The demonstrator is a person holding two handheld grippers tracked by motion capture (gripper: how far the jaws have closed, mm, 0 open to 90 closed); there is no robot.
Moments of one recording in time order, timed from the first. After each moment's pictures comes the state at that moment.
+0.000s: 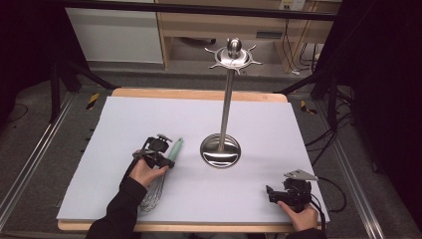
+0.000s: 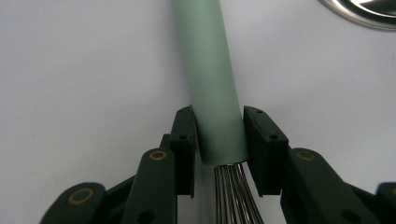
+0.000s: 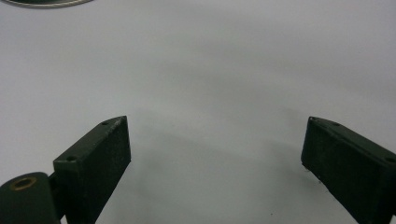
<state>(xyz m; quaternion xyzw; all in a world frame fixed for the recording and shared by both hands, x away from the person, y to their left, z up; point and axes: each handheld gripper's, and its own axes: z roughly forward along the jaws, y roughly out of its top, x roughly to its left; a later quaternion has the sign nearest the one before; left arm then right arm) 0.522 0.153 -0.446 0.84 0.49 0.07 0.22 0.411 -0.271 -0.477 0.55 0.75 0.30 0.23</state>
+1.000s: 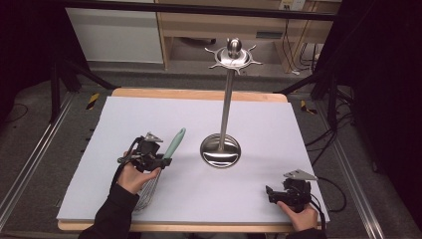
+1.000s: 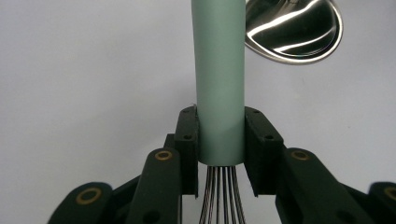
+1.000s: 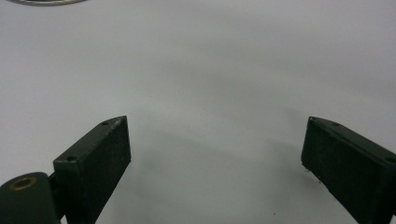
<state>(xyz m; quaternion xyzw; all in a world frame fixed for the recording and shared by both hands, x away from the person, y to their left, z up) 0.484 0.171 -0.405 0.83 0.45 0.11 0.32 0.411 -0.270 -0.478 0.55 0.75 0.30 0.23</state>
